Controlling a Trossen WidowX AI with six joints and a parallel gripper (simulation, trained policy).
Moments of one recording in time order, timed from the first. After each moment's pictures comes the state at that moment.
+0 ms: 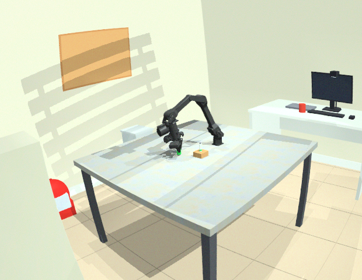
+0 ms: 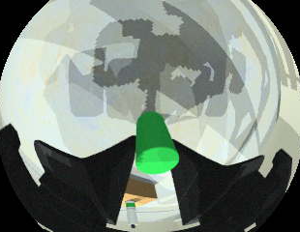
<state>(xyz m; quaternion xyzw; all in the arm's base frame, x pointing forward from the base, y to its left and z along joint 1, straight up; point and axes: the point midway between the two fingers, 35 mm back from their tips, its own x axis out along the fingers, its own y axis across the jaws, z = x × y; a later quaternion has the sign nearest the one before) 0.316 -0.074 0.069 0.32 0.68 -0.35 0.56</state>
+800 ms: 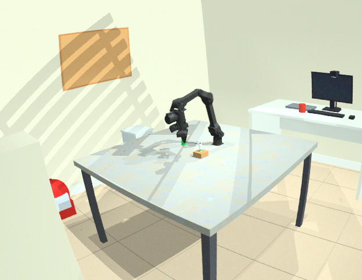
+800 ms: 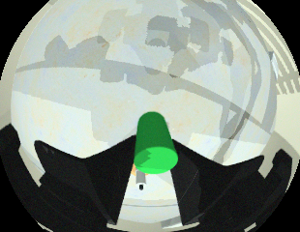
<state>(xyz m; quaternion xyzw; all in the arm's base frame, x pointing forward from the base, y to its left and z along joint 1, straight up) 0.312 -0.018 0.141 0.28 0.67 -0.31 0.61</state>
